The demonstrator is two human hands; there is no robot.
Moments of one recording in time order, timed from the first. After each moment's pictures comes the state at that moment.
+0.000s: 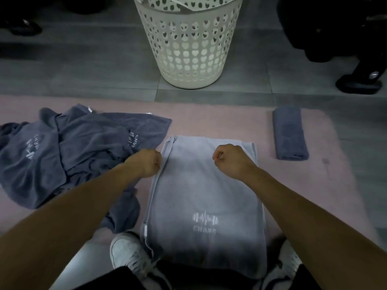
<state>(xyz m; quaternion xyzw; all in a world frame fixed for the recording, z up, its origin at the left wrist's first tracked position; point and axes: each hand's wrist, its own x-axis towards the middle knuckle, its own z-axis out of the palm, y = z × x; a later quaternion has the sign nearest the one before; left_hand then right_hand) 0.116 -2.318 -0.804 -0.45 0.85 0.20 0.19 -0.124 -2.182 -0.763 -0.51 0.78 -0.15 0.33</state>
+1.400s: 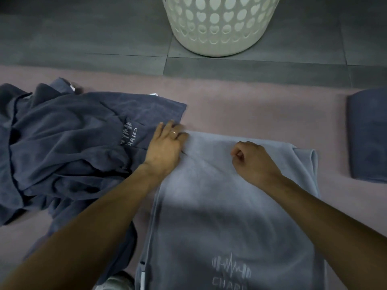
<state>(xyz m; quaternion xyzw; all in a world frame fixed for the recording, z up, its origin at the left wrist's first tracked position) 0.064 -2.393 -0.925 -0.42 0.90 0.08 0.06 -0.154 -2.279 -0.922 -0.55 0.77 -0.14 0.31</state>
